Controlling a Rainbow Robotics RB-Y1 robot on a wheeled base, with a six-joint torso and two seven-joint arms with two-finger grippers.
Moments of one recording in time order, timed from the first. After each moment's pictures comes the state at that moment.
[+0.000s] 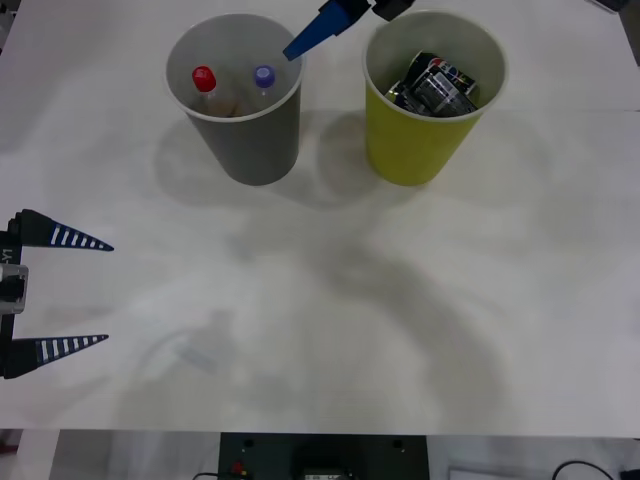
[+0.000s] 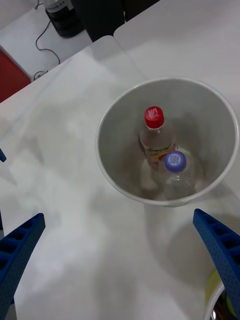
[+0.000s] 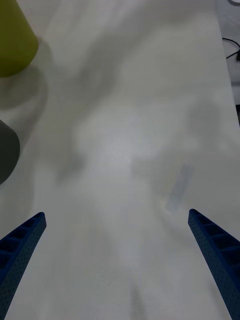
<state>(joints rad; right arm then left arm) -1.47 -0.82 0.74 -1.28 1.37 -1.23 -1.20 0.26 1.13 0.26 -2.01 -1.31 -1.13 -0.09</state>
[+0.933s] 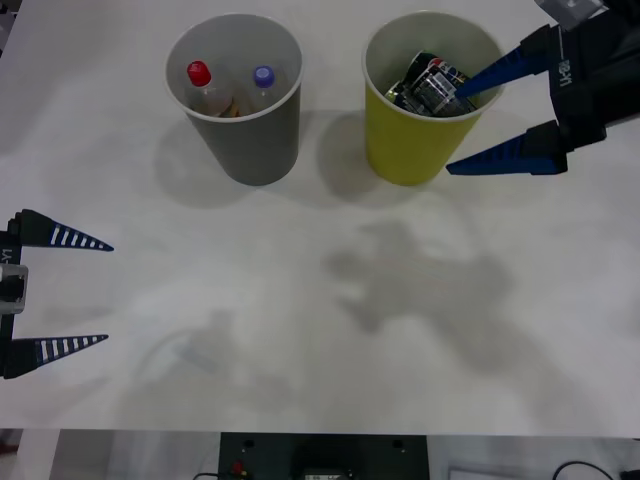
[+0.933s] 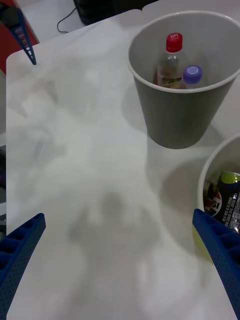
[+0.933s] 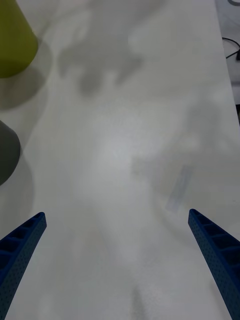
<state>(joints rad) -0.75 -1.11 0.19 -1.77 1.31 -1.36 -0.84 0.26 1.13 0.26 -2.01 -1.31 -1.13 -0.09</state>
